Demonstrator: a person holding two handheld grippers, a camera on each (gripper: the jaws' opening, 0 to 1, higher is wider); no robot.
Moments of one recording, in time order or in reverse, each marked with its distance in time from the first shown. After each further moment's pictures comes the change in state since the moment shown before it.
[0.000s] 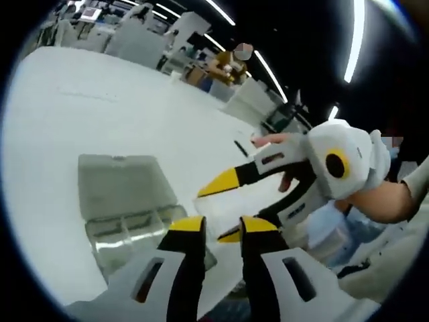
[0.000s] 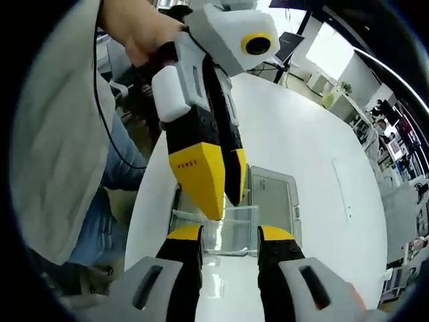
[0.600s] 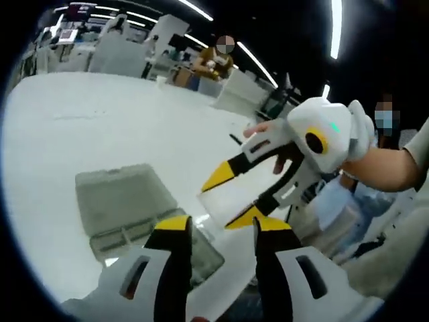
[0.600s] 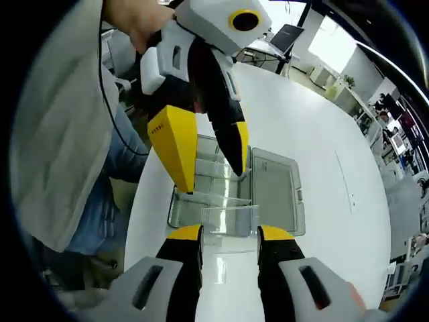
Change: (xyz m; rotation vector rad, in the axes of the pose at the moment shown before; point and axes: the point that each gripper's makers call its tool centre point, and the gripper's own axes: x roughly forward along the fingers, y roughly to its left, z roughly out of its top) left arm 0.004 -0.006 -0.003 0.162 0.018 0.001; right arm -0.006 0.001 -0.024 0.011 0.036 0.030
